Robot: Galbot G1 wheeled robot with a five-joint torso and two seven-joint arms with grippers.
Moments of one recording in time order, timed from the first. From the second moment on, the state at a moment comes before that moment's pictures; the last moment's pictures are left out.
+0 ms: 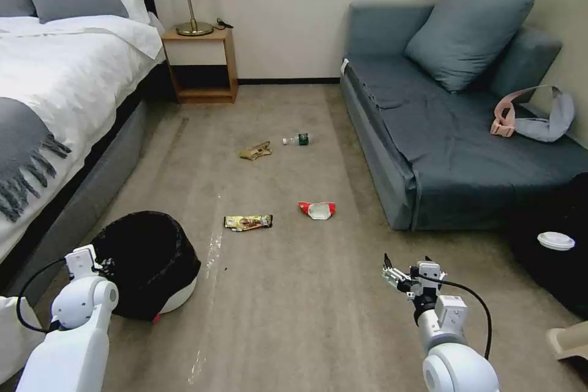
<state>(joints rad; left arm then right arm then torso) 1.15 -1.17 -0.77 -1.55 -0.46 0.64 -0.42 -1.56 1.38 0.52 2.02 0.20 -0.26 0.17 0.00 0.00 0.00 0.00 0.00</state>
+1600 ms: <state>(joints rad) 1.37 -1.25 -0.84 -1.92 -0.30 0.56 -0.38 -1.57 1.37 0.51 2.03 0.22 -0.28 0.16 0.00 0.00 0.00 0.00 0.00</state>
